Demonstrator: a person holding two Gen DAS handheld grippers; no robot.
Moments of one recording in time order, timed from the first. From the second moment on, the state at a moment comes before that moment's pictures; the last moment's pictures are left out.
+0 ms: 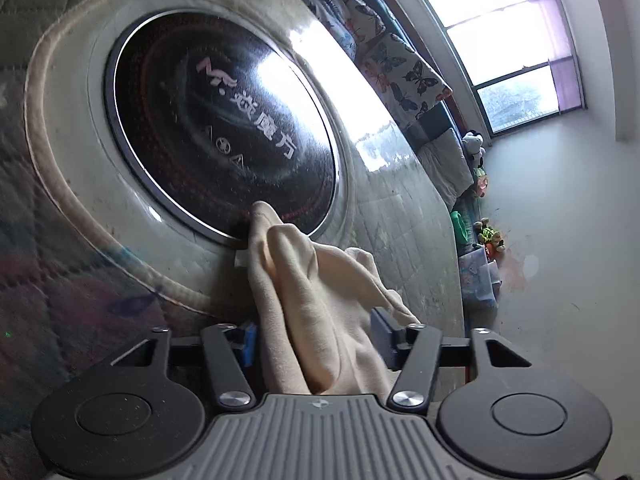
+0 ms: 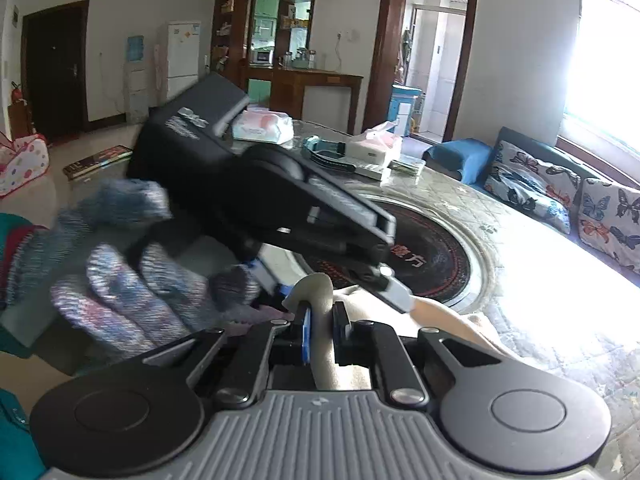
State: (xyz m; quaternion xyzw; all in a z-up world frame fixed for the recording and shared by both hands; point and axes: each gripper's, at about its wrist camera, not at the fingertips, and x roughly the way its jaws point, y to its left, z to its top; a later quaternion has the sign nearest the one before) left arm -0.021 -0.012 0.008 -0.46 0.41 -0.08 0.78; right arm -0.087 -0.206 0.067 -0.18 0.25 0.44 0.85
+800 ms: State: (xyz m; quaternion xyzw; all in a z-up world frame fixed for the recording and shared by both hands) left arm -0.020 -0.016 0.008 -0.41 0.42 -0.06 0.81; right arm -0.024 -0.355 0.046 -0.02 0.31 0.19 0.93
